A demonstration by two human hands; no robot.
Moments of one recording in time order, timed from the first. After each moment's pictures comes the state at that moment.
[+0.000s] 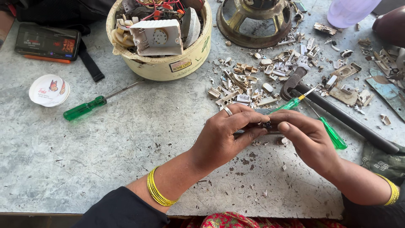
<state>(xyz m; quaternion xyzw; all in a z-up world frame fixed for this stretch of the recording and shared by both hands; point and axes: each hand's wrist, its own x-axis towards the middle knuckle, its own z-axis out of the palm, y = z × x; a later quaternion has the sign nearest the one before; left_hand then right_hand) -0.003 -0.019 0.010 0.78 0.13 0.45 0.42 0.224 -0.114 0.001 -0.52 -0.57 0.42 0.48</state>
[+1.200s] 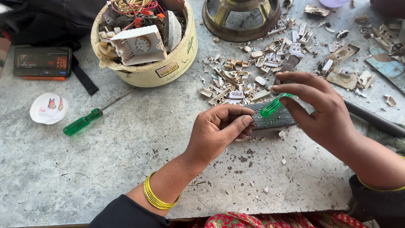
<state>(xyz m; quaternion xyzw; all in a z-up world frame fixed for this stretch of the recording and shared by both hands) 0.003 -0.014 -0.003 0.55 0.21 0.30 0.75 0.233 -0.099 0.044 -0.58 -0.73 -0.02 0.36</state>
